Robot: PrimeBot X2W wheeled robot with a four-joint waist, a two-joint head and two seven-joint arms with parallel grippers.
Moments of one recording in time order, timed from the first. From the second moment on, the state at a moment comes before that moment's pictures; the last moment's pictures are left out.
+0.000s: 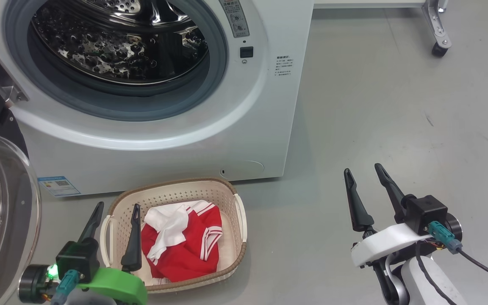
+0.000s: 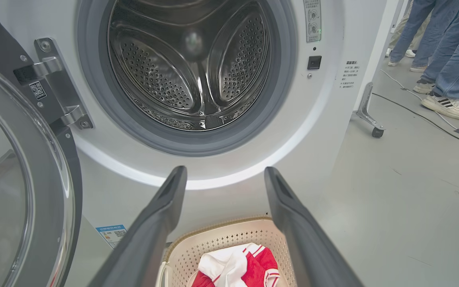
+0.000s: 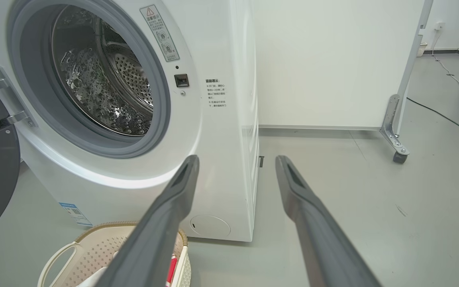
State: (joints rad) left arm 0.02 0.08 -0.17 0.05 -0.23 0.07 -0.13; right arm -0.13 -0.05 0.25 0.27 0.30 0.01 -0.26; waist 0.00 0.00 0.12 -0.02
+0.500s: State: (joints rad) left arm 0.03 0.08 -0.17 0.03 -0.22 0.07 -0.11; right arm -0.13 -0.05 0.25 0.27 0.30 0.01 -0.26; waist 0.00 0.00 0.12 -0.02
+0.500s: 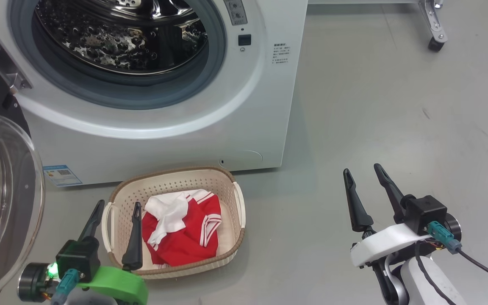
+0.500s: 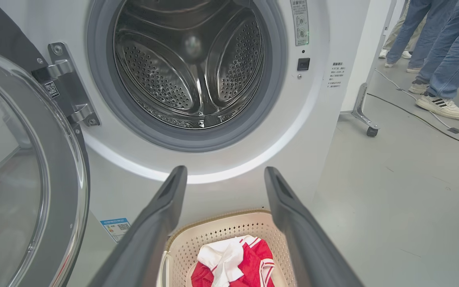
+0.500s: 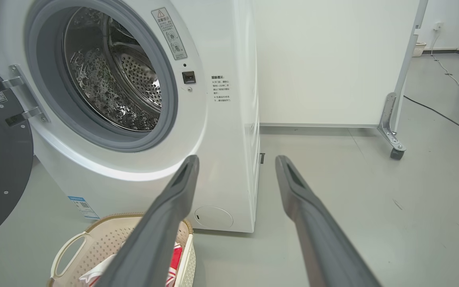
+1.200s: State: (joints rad) left arm 0.04 0.08 -0.17 0.00 -0.22 0.07 -0.11; right arm -0.13 -0.05 0.25 0.27 0.30 0.01 -0.26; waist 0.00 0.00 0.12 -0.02
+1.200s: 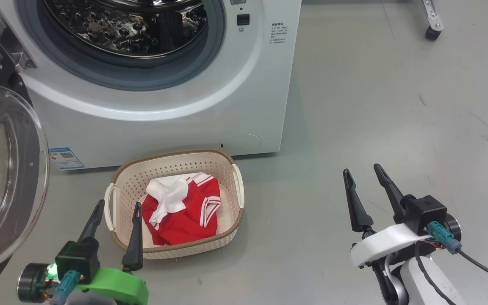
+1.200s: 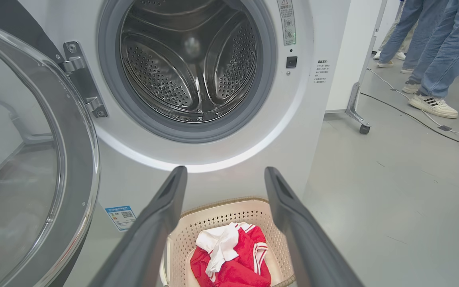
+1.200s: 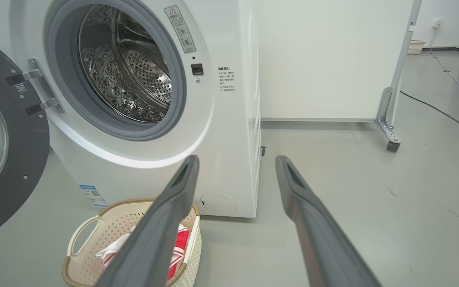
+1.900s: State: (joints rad) left arm 0.05 0.08 -0.18 0.00 -0.22 0.07 -0.09; right arm -0.13 -0.05 0.26 0.28 0.31 0.00 -0.26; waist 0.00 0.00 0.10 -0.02
